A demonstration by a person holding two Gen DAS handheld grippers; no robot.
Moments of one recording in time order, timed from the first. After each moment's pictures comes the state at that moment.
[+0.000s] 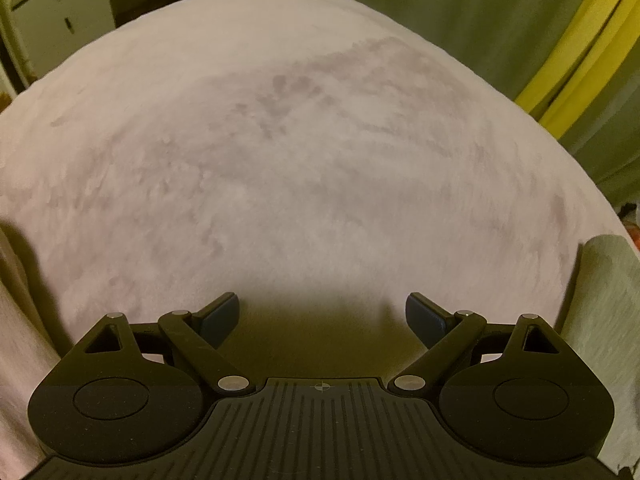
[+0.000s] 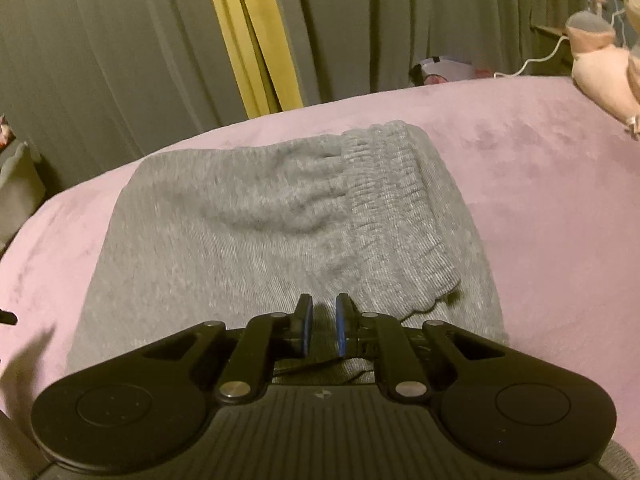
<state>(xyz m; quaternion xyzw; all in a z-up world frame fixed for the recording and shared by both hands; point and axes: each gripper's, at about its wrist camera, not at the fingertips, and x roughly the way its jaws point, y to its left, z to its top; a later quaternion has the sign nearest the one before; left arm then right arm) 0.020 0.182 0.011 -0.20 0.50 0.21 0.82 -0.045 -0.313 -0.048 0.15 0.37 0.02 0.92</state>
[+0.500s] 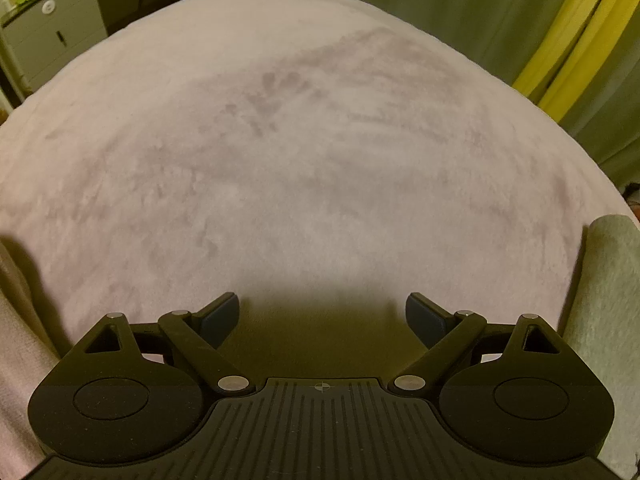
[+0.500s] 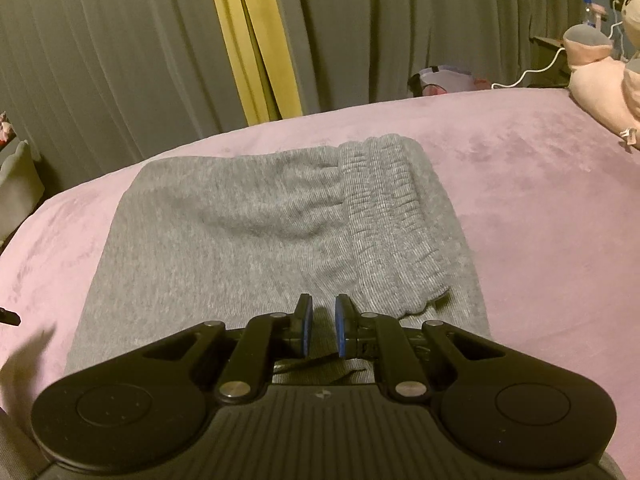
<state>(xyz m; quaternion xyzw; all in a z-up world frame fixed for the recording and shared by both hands) 0.025 0.175 0.007 -0.18 0.51 0.21 0.82 -0.053 -0.317 -0.040 0.15 0.36 0.01 0.92</state>
